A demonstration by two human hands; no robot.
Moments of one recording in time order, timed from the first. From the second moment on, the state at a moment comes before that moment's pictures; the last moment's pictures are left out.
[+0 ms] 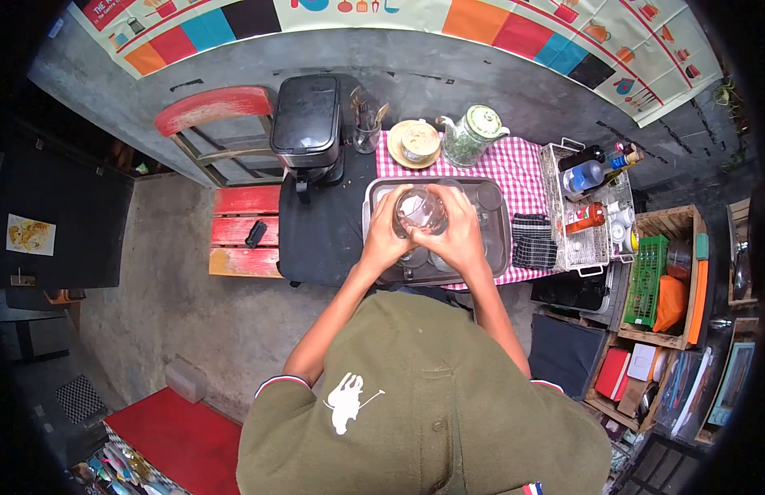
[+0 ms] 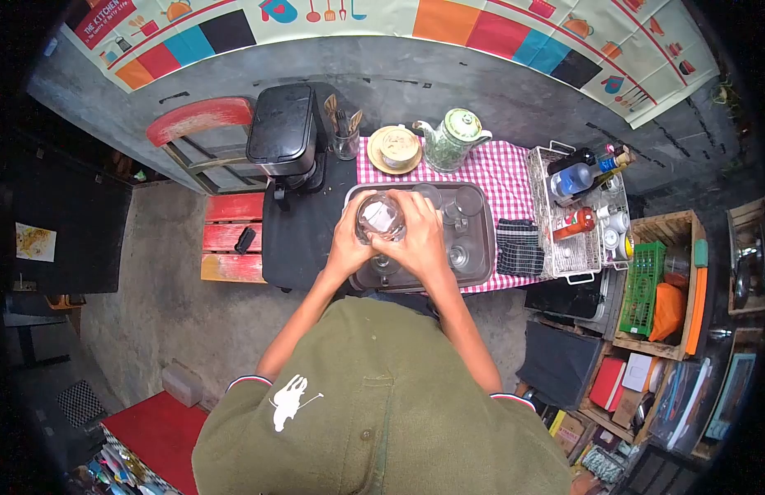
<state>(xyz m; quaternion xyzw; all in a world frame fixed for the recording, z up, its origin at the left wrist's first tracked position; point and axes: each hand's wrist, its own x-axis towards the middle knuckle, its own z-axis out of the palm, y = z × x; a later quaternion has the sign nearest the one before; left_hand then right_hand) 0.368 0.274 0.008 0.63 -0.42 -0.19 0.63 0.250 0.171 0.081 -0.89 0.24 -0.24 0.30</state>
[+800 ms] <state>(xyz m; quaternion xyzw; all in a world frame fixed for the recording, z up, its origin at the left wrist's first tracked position) 0.364 0.273 0.005 0.63 -0.42 -0.18 0.62 0.249 0.169 0.080 -0.89 0.24 -0.23 0.30</state>
